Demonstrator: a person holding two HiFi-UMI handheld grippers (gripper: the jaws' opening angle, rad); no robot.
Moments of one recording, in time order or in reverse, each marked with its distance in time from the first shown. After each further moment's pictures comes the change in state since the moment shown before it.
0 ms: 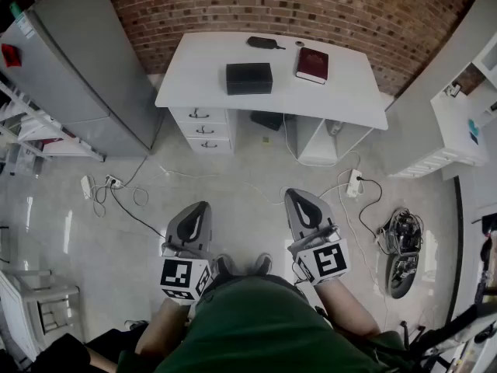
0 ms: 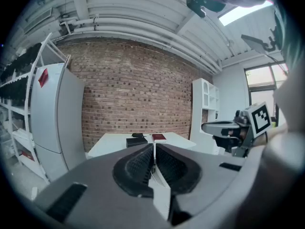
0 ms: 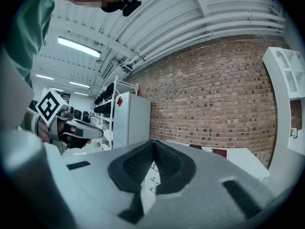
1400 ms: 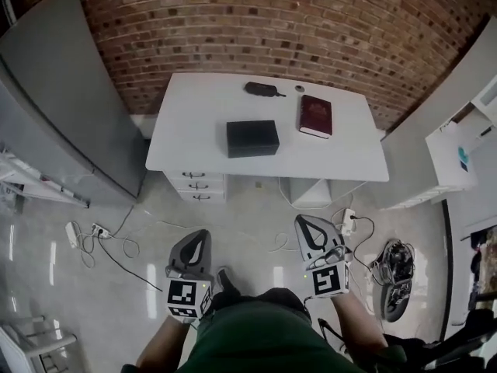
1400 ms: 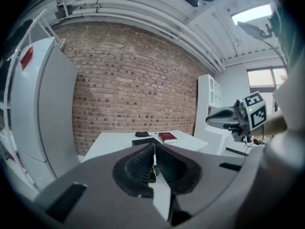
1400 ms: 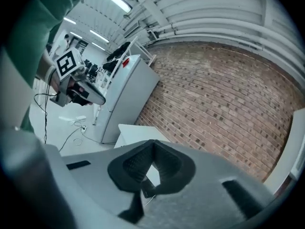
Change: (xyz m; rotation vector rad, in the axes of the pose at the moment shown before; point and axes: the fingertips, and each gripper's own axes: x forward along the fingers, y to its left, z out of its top) left arm 0.174 0.149 -0.008 -0.024 0.054 -0.085; right arm 0.192 -0.080 -0.023 -0.467 0.264 -0.052
